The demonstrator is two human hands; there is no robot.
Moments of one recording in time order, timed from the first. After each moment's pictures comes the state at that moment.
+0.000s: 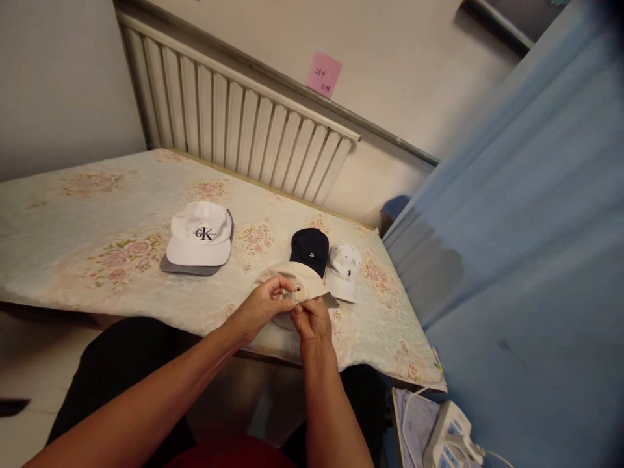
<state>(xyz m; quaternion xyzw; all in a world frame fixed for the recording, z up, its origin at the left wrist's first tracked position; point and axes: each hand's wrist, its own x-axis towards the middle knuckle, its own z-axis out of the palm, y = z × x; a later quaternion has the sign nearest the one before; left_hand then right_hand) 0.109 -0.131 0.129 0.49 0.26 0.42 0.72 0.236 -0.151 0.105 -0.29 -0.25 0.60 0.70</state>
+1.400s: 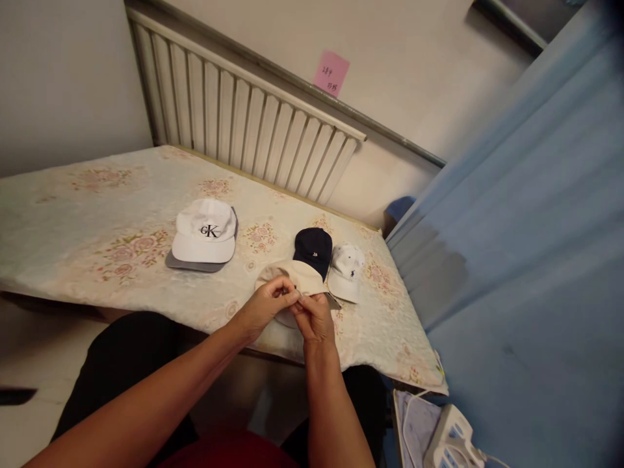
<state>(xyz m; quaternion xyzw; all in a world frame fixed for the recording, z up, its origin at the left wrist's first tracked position) 0.107 -0.133 0.128 0.54 0.25 0.43 0.68 0.230 -0.154 0.110 -0.30 -0.30 0.59 0.69</state>
